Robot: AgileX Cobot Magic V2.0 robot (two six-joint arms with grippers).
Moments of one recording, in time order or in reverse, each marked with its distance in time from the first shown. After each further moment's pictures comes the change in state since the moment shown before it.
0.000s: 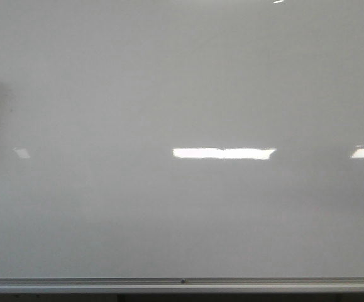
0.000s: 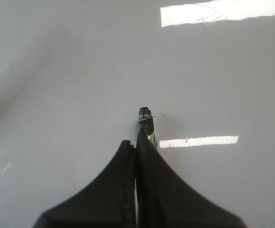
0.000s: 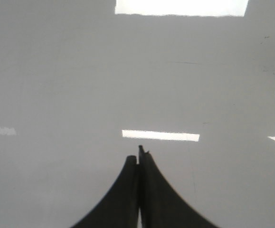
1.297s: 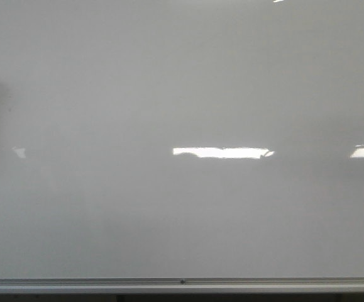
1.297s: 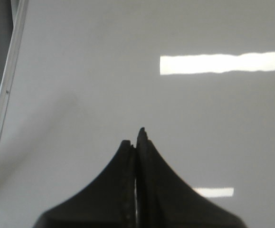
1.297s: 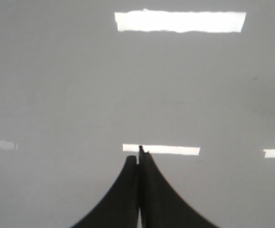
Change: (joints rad) left arm 0.000 0.000 -0.201 -0.060 0.012 0.000; right arm 0.000 0.000 -0.231 0.000 0.173 0.000
